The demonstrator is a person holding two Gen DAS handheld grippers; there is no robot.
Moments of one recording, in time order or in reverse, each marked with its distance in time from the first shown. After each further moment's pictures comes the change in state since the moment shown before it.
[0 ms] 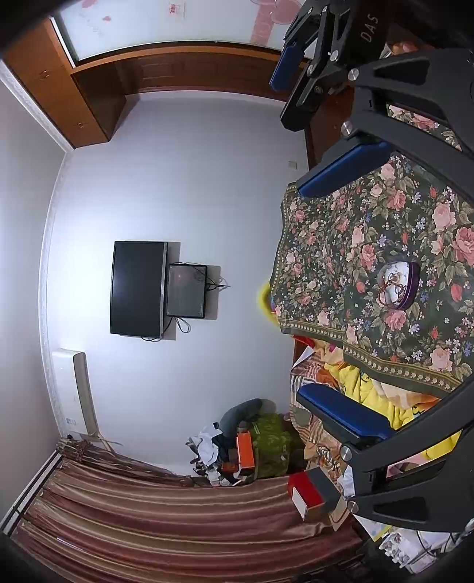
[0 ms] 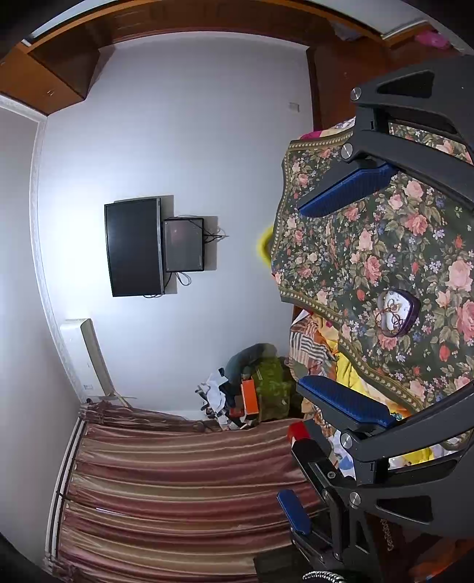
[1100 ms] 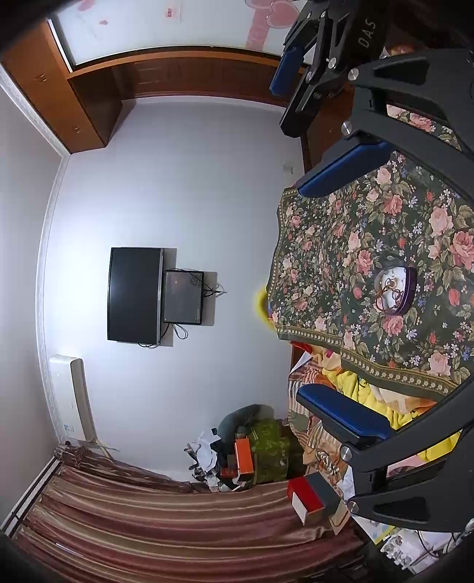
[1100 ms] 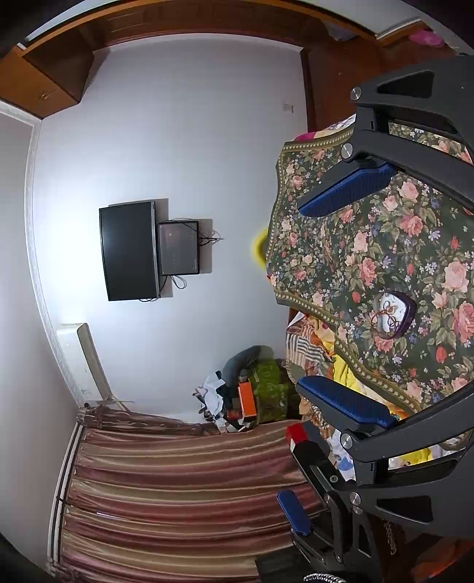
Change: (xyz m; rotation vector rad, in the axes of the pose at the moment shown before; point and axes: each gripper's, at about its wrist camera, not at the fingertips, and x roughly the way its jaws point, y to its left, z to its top) left arm 0.001 -0.003 -0.005 0.007 0.010 -0.024; right arm 0.002 -0.002 0.002 0.013 0.021 -0.009
